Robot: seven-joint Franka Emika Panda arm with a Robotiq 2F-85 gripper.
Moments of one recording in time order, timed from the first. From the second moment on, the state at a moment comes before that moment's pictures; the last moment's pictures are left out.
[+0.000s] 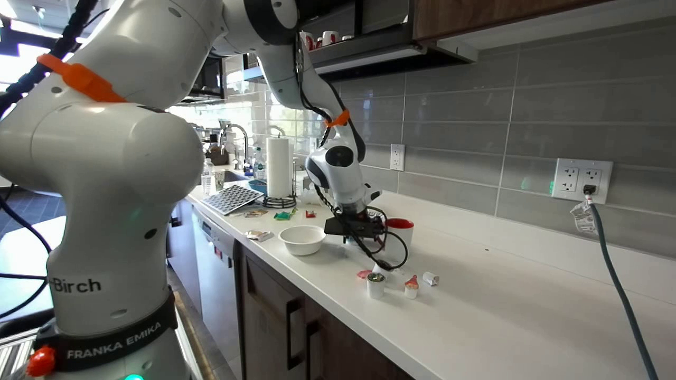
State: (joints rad) arm 0.58 0.58 -0.19 -2.02 2.07 3.02 -2.19
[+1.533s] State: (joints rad) arm 0.58 0.51 -0.15 -2.09 1.95 3.02 -2.14
